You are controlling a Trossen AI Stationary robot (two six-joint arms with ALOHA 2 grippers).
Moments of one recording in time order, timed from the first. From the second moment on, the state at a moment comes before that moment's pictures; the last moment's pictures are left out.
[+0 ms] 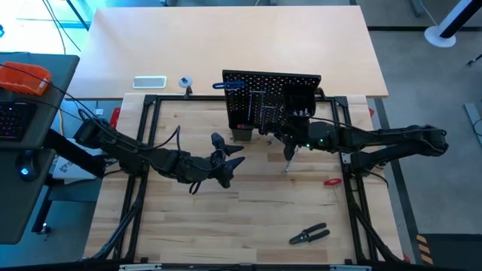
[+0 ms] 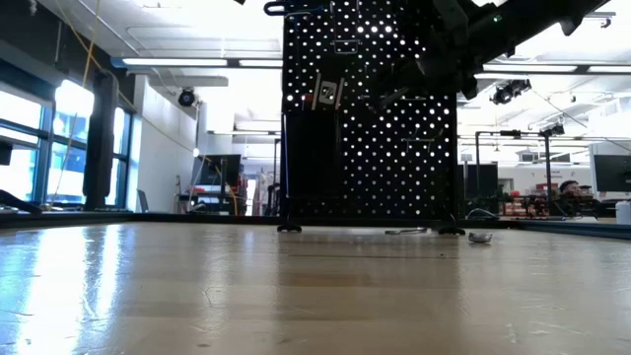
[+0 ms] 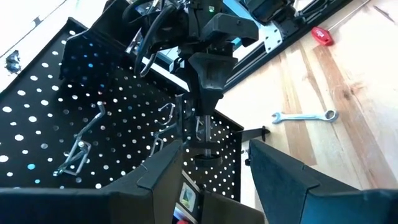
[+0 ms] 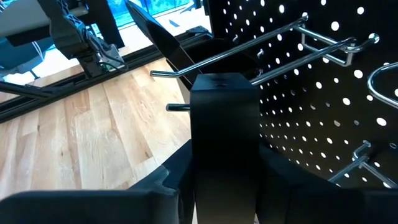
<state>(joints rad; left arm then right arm) -0.33 1.47 1.12 0.02 -0.81 0.69 -0.07 1.05 0.67 -0.04 0.33 0.31</state>
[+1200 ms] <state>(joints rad) -0.33 1.47 1.12 -0.02 -0.79 0.66 0.06 1.05 0.68 -0.07 0.43 0.30</state>
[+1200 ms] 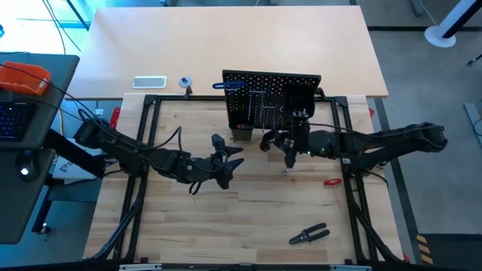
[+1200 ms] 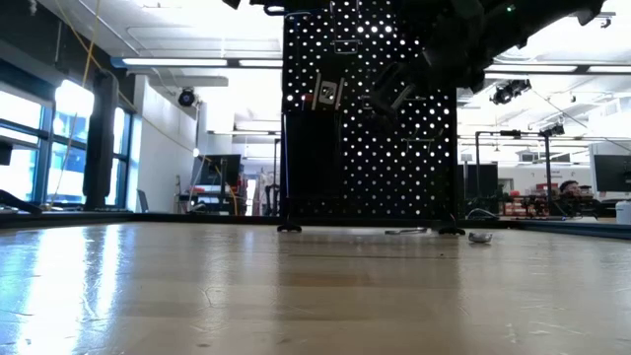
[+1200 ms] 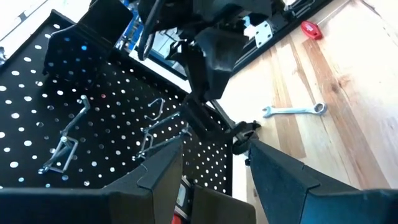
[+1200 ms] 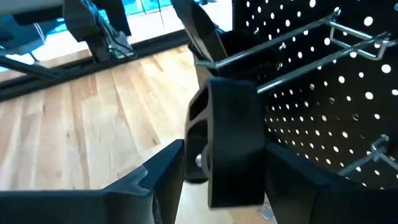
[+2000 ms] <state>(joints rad) -0.33 1.47 1.12 -0.03 -0.77 0.65 0.09 1.04 0.68 -0.13 0.53 0.36</state>
